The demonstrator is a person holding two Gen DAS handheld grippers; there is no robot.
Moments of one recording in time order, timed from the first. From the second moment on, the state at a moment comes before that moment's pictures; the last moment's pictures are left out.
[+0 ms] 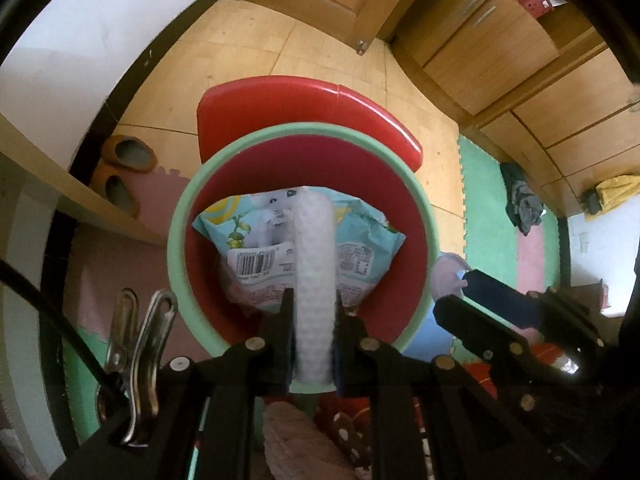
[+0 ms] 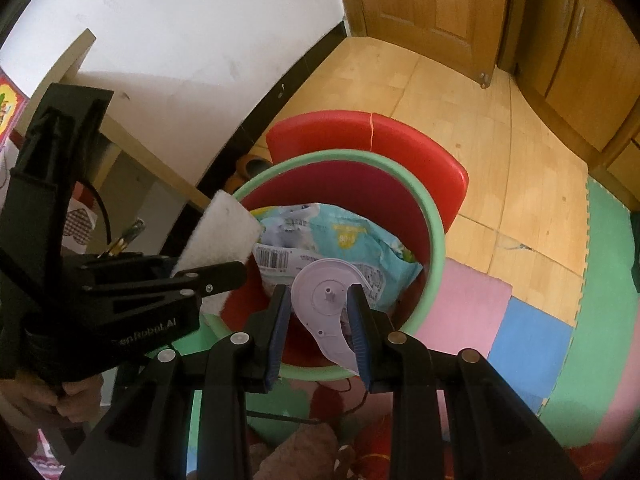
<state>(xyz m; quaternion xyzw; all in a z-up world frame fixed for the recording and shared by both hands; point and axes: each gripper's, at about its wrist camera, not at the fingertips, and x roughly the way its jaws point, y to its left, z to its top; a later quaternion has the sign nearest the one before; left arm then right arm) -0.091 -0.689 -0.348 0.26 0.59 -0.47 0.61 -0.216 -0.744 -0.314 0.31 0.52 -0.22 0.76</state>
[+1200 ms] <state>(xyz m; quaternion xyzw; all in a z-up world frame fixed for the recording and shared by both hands) -0.080 -0.665 -0.303 0.26 0.57 -0.43 0.65 -0.207 -0.732 -0.289 0.31 0.50 -0.22 0.78</state>
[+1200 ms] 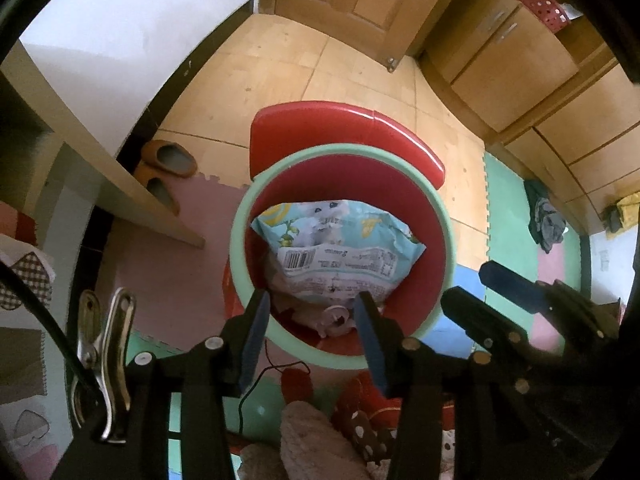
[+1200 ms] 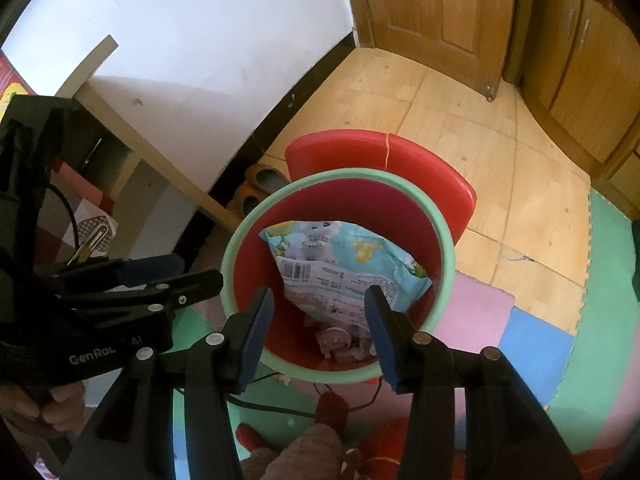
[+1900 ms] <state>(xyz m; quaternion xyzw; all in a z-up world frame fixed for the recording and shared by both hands) -0.081 -0.632 -0.241 0.23 0.56 -0.41 0.68 -0.205 -0.706 -0.232 0.28 0.48 -0.21 0.80</state>
